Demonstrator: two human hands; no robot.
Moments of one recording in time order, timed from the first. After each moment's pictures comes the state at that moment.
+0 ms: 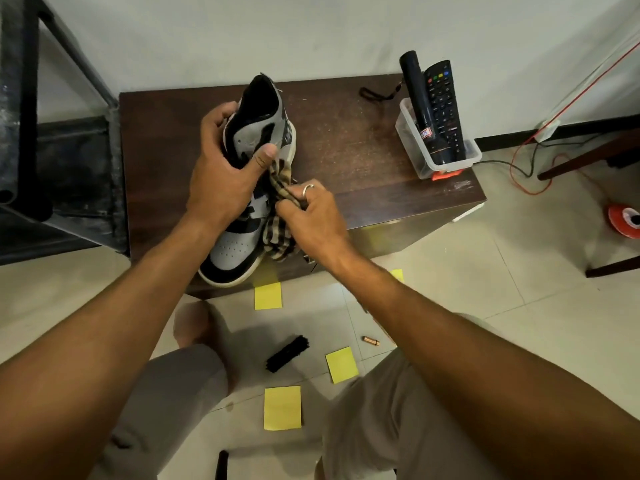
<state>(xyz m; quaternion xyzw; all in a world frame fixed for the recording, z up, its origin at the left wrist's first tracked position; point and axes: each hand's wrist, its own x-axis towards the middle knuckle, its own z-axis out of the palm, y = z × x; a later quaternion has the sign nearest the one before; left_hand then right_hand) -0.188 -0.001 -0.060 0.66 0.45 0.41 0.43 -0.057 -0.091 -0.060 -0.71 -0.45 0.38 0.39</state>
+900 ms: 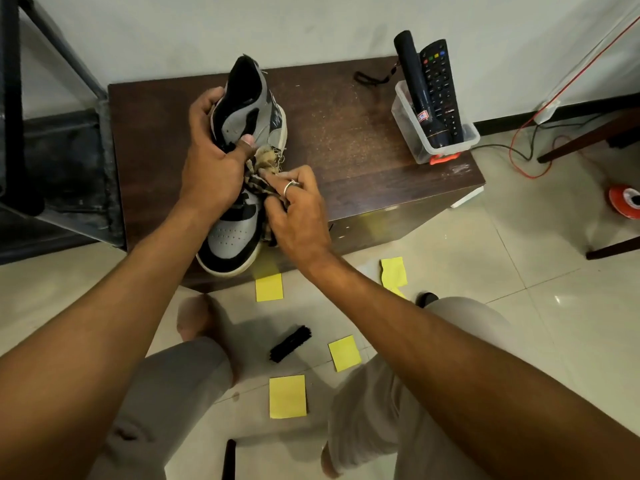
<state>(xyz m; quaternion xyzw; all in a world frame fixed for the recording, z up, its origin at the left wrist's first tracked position) -0.185 0.006 -0.065 0.65 0.44 0.44 0.44 -0.084 -0.100 -0.074 -0.70 -0.49 0.24 0.46</state>
